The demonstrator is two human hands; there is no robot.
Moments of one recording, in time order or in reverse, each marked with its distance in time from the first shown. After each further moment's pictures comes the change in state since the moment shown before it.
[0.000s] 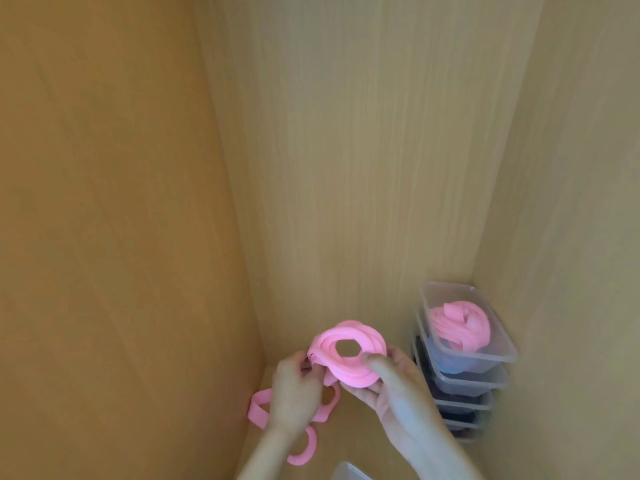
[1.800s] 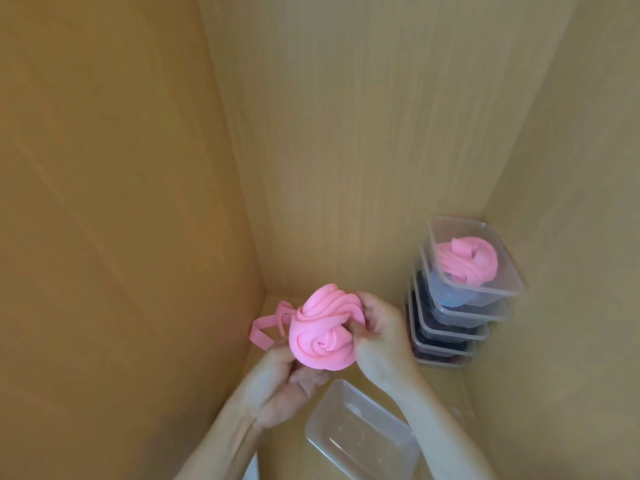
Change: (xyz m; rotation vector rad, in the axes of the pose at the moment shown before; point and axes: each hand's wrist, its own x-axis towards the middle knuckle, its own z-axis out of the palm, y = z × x) left_hand -0.055 -0.009 -0.019 -1.117 -0.315 -0.644; right_hand -0.006 0.037 0.003 -0.675 0.037 -0.342
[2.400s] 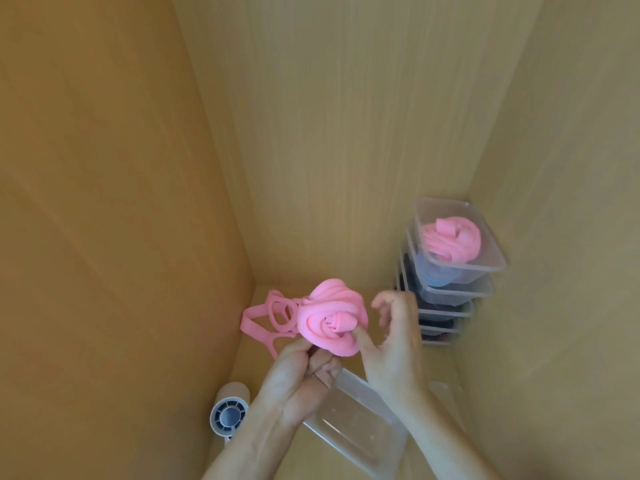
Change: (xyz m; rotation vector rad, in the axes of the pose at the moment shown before) left_hand 0.016 -0.037 0.002 -0.201 0.038 -0.007; right_hand -0.036 0.035 -0.025 -0.391 0.262 -0.290
